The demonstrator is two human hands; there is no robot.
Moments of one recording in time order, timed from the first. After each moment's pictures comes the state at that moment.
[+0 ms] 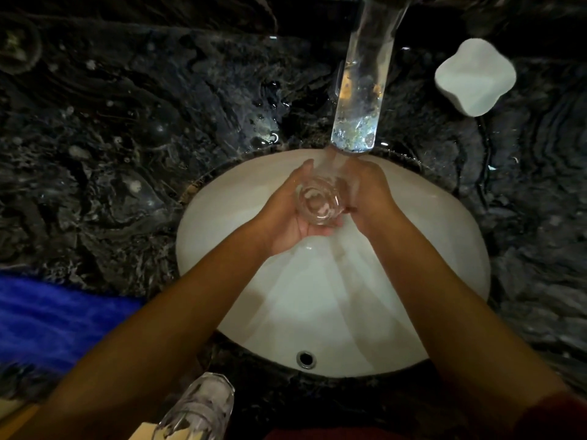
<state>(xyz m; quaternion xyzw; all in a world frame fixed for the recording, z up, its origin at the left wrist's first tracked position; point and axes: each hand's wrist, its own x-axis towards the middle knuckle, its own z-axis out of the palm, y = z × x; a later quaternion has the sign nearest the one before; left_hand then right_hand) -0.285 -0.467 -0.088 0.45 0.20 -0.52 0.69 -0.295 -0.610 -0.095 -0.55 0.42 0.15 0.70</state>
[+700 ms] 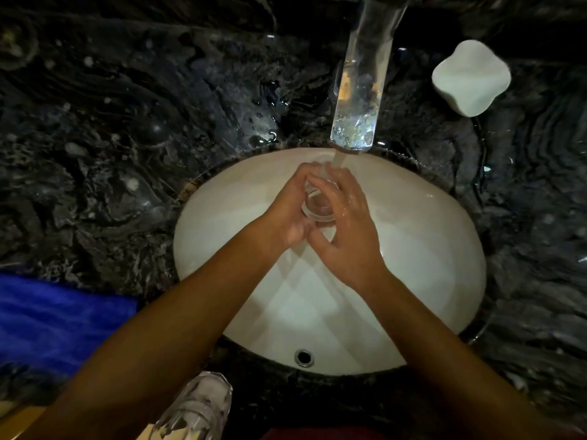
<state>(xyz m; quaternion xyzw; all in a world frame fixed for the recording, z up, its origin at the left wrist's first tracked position) -0.285 -0.486 -0.094 0.43 0.28 -0.48 0.71 -0.375 -0.586 -0.075 -0.88 0.09 0.08 0.46</state>
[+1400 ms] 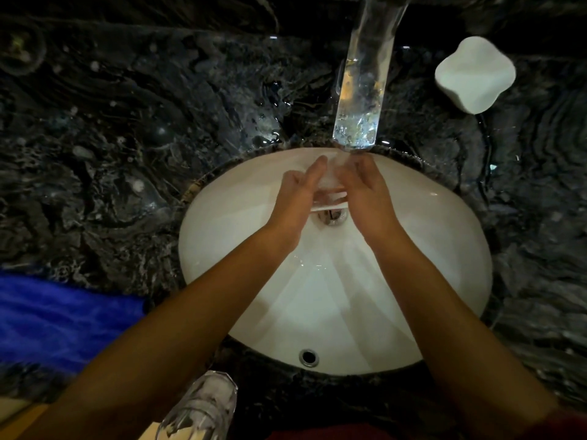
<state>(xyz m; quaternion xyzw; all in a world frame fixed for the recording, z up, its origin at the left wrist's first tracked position) -0.289 -0.488 -0.105 0.66 0.22 -0.34 0.63 -0.326 -0.608 -0.096 -0.68 0.30 0.06 0.66</state>
